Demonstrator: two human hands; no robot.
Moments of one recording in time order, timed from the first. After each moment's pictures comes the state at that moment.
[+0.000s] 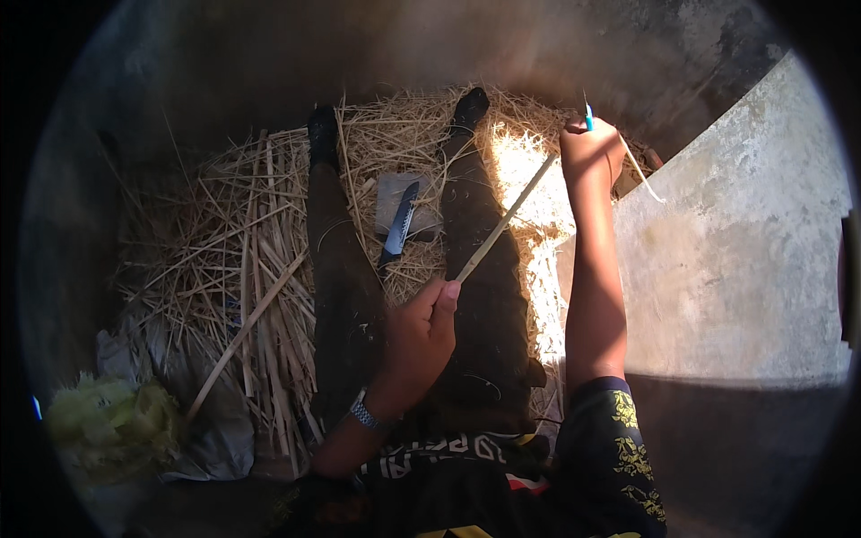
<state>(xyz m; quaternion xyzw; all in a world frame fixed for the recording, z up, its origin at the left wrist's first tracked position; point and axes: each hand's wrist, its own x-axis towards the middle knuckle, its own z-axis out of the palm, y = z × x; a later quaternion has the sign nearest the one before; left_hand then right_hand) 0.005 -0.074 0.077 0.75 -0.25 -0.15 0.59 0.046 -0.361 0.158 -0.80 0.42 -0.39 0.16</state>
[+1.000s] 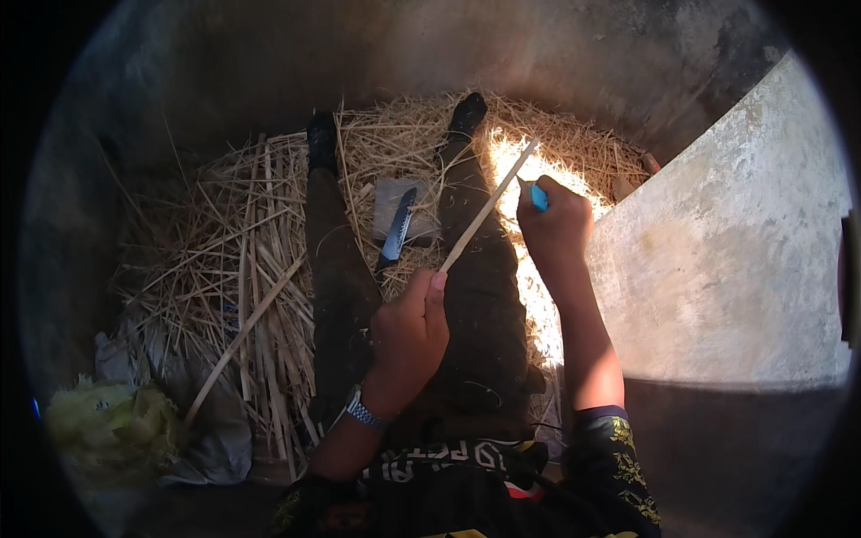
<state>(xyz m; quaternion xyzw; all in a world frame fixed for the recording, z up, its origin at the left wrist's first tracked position) 0.013 -0.077 0.086 0.81 -0.29 -0.04 0.51 -0.003 -0.305 0.112 -0.90 0.23 -0.37 0.08</state>
